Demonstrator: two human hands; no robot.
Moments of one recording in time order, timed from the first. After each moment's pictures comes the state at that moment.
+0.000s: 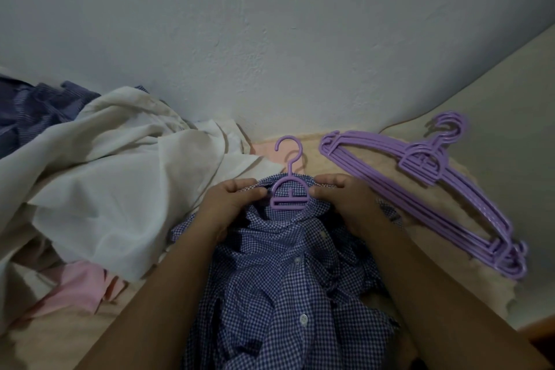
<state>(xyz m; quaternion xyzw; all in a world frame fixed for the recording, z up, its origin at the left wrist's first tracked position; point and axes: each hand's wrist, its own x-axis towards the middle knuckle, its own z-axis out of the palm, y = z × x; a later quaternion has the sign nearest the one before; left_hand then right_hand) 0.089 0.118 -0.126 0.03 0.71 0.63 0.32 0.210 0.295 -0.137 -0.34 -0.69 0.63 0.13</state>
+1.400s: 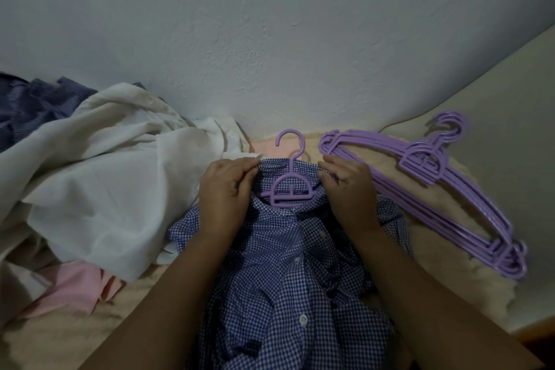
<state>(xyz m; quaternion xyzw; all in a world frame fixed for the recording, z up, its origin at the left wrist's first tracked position) 0.085 0.122 -0.136 0.35 0.82 0.43 -0.15 0.204 0.290 -0.141 -0.26 -0.86 0.29 0.33</state>
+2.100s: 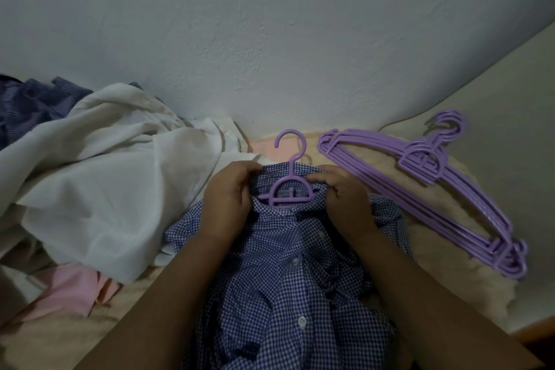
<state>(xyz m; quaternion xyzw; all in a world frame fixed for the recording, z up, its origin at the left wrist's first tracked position) 0.094 0.121 -0.133 0.38 0.82 0.43 -0.09 0.212 0.281 -0.140 -0.23 -0.87 0.33 0.28</state>
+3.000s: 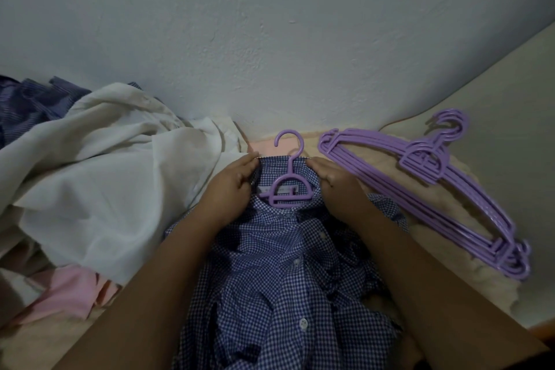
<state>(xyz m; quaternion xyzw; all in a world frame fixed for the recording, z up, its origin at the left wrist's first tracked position) 0.067 0.128 -0.125 0.40 0.85 0.34 0.10 0.196 0.300 -0.134 -0.19 -0.93 0.31 0.12</state>
